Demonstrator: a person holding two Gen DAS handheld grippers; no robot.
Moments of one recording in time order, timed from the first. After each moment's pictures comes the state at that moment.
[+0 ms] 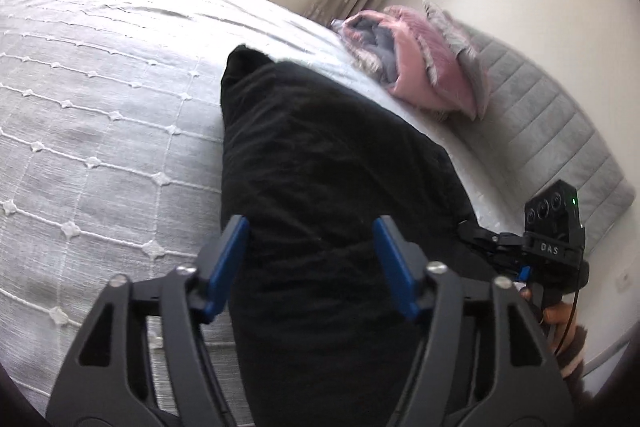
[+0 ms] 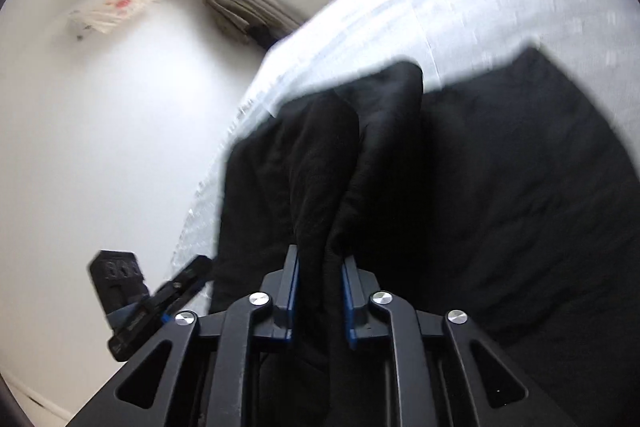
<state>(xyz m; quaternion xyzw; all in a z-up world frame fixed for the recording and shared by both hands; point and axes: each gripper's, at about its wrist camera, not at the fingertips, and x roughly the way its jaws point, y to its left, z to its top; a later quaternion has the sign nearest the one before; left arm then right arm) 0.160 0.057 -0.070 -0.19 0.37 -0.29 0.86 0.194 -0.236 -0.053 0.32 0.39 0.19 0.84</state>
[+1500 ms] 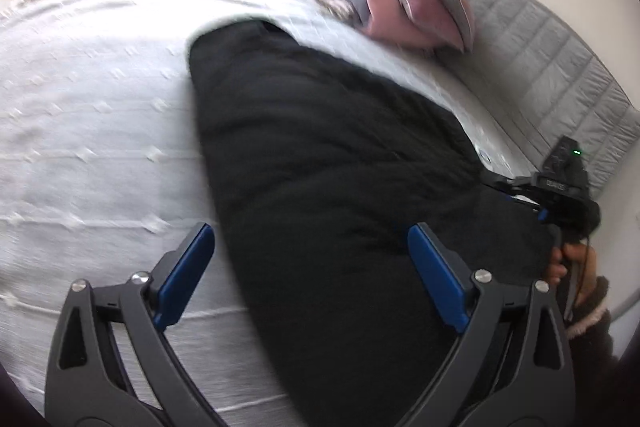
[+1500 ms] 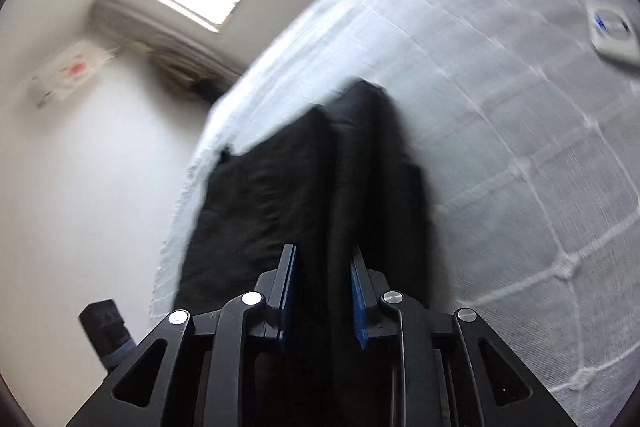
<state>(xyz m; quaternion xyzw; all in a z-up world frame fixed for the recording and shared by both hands) 0.142 -0.032 -0.092 -0.08 0.42 -0.32 0.84 0.156 -0.358 -0.110 0.40 0.39 0.07 0.83</state>
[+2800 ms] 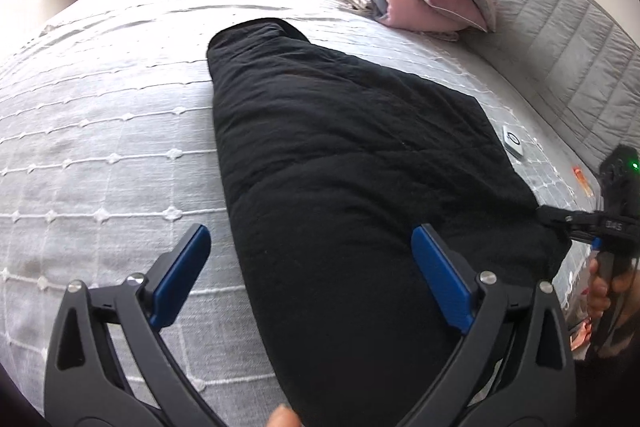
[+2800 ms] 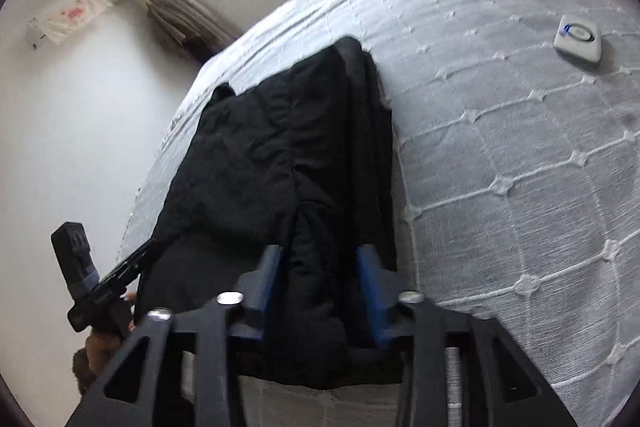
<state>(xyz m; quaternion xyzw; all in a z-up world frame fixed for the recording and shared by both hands) 0.116 -0.046 -0.073 -0.01 0.41 -0.25 0.88 0.096 -0.333 -0.102 0.30 0.43 0.06 0.85</state>
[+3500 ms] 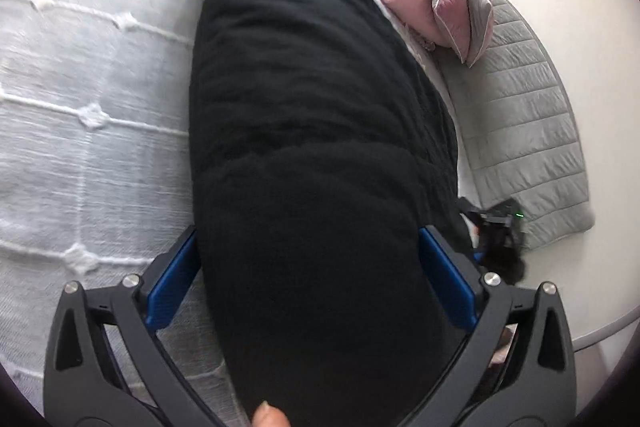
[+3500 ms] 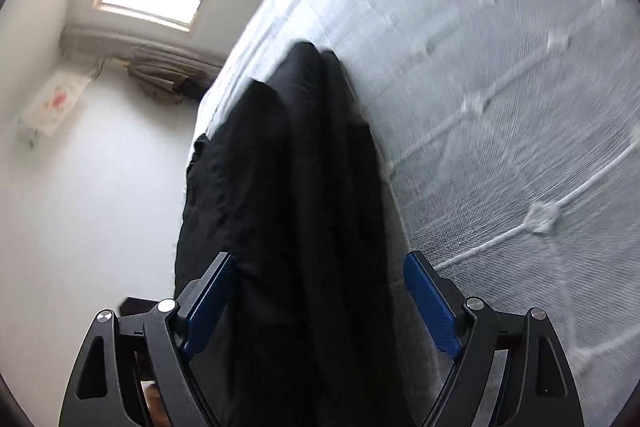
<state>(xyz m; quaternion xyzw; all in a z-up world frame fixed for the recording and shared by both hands) 0.177 -0.022 -0.140 -0.25 0.57 -0.34 0.71 0.162 -0.374 -0.158 0.47 0.43 0.08 0.76</state>
